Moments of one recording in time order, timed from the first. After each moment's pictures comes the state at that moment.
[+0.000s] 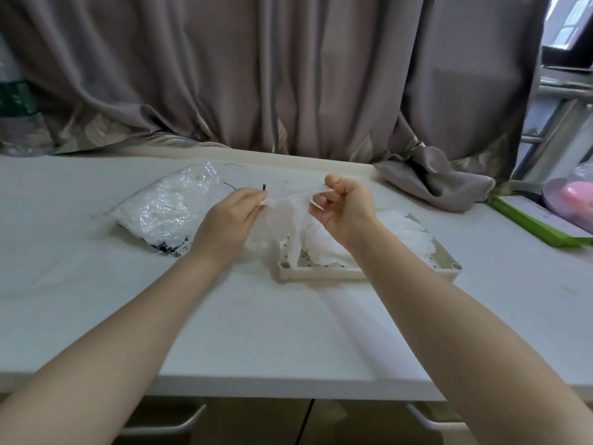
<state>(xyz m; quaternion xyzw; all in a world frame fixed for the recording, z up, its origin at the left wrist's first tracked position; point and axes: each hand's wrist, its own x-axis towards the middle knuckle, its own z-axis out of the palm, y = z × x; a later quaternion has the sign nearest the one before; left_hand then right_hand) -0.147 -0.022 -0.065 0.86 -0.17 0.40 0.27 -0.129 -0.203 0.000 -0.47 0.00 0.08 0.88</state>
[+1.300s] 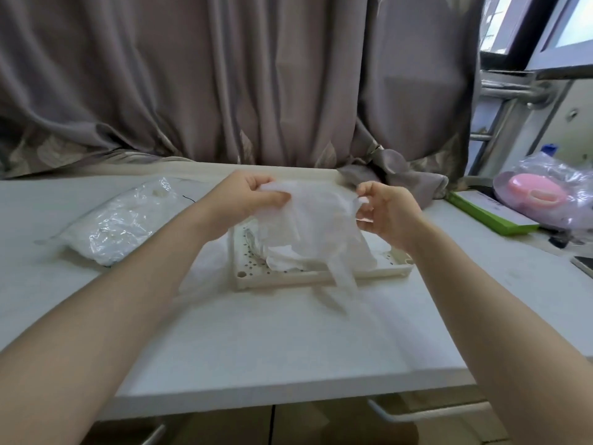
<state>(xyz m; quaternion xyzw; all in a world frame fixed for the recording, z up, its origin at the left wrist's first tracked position) -0.150 -0.095 0.019 0.78 -0.19 0.02 0.60 -0.121 -0.343 0.010 -0.66 -0.05 0.04 0.75</state>
